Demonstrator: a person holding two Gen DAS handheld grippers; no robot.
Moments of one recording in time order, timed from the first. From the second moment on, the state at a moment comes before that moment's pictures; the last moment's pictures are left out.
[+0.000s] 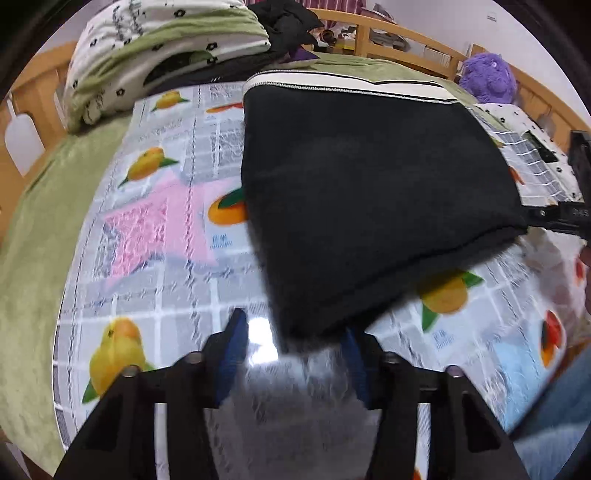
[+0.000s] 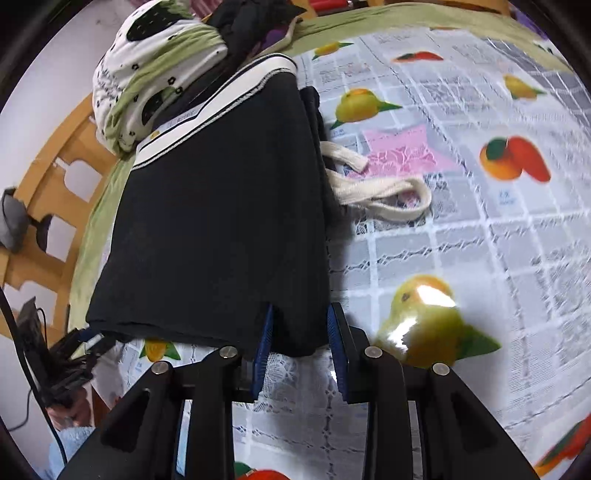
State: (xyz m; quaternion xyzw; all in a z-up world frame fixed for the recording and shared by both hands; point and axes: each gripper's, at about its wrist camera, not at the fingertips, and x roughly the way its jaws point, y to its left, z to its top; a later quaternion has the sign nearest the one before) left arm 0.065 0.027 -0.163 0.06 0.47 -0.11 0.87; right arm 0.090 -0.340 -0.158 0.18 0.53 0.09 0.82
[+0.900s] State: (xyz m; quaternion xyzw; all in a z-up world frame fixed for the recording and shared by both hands) left arm 0.060 0.064 -0.163 -0.04 0.48 -0.15 0.87; right arm 0.085 -0.335 -0.155 0.14 0.52 0.12 0.83
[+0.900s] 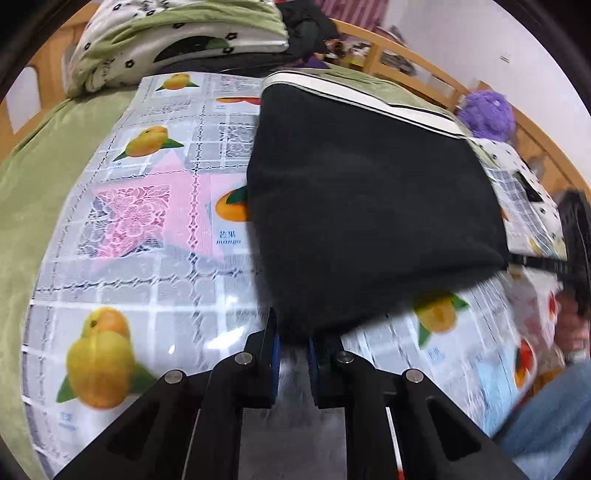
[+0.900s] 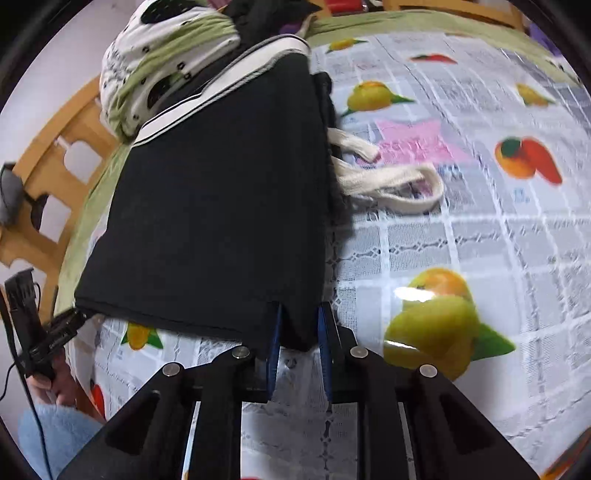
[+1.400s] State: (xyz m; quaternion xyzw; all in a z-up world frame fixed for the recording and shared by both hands) left arm 0.115 0.095 -0.137 -0.13 0.46 -0.14 0.87; right arm 0.211 -0.345 -0.111 0.15 0.40 0.08 0.90
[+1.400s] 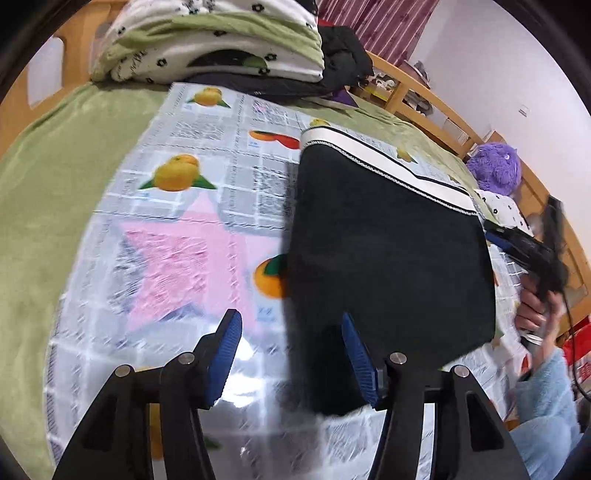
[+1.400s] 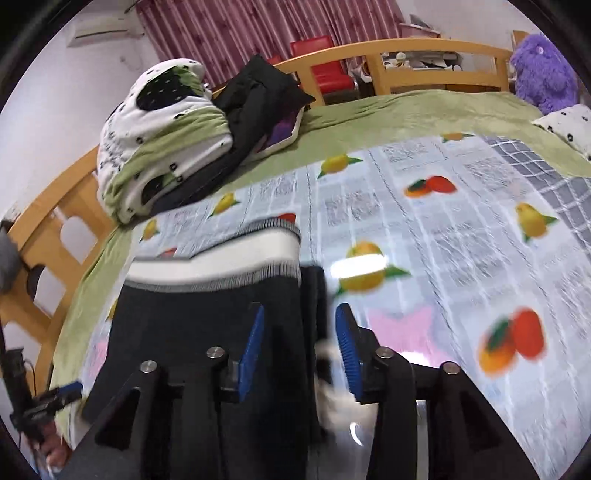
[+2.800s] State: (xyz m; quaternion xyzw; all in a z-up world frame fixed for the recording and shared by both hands) left arm 0.317 0.034 -0.160 -0.19 0.47 -0.16 0.85; right arm 0.274 -0.343 -0.139 0.15 0.41 0.13 0.89
